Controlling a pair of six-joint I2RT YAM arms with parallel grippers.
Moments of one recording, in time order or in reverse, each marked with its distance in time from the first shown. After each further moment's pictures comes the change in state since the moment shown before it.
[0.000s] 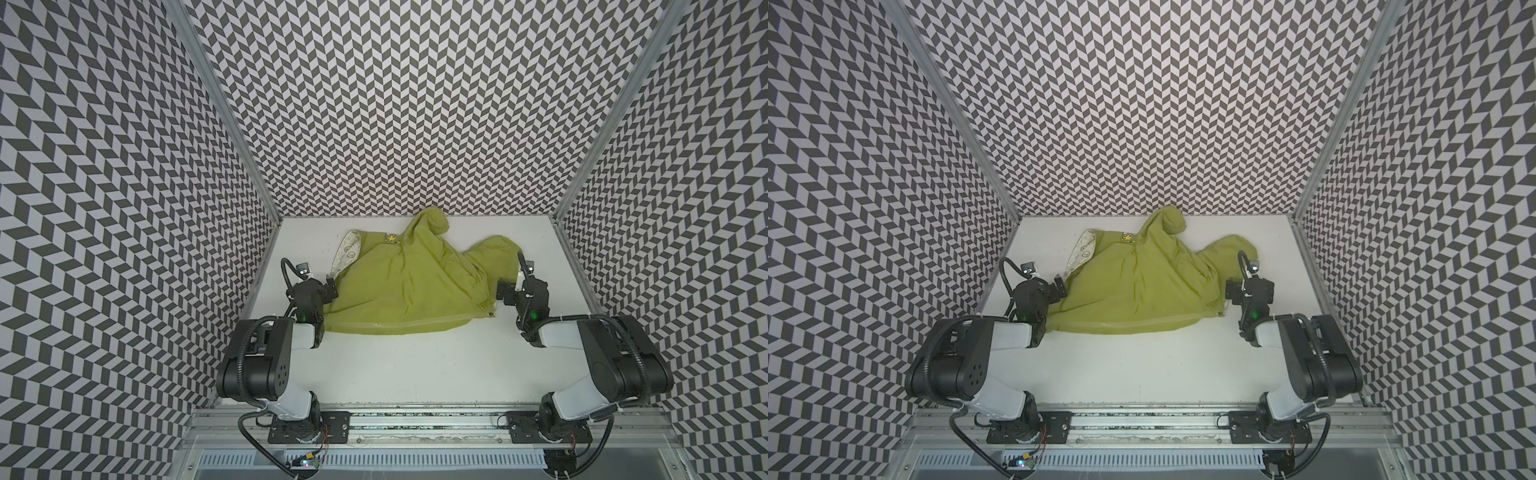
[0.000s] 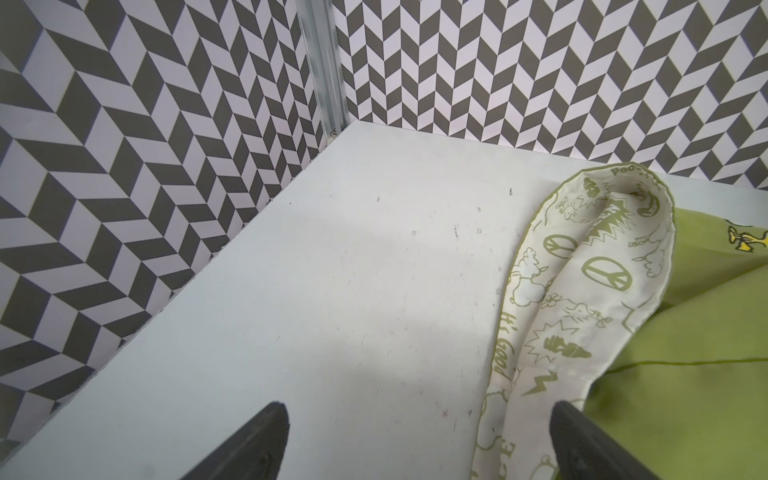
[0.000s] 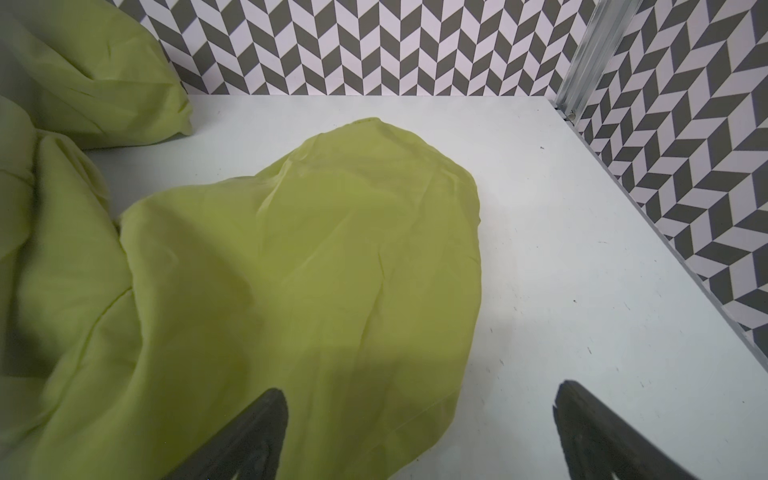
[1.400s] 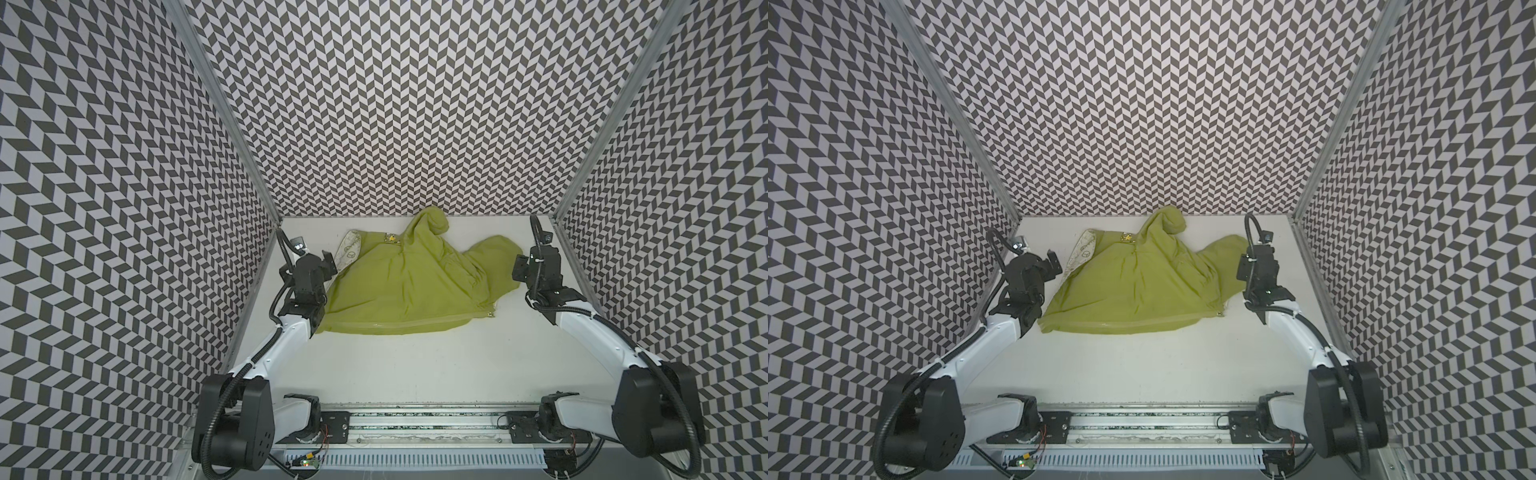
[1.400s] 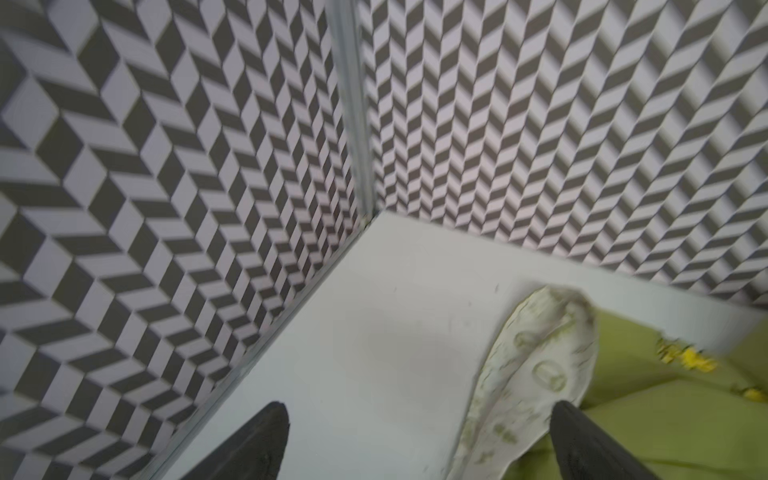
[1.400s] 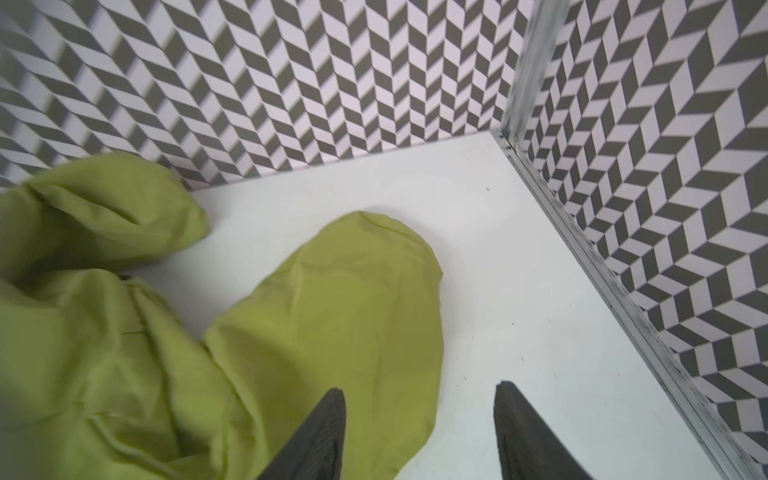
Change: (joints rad) left arm -0.100 -0.331 0.190 -0.544 -0.226 -0.045; right arm 0.010 -0.249 0.351 -0.732 0.125 0.163
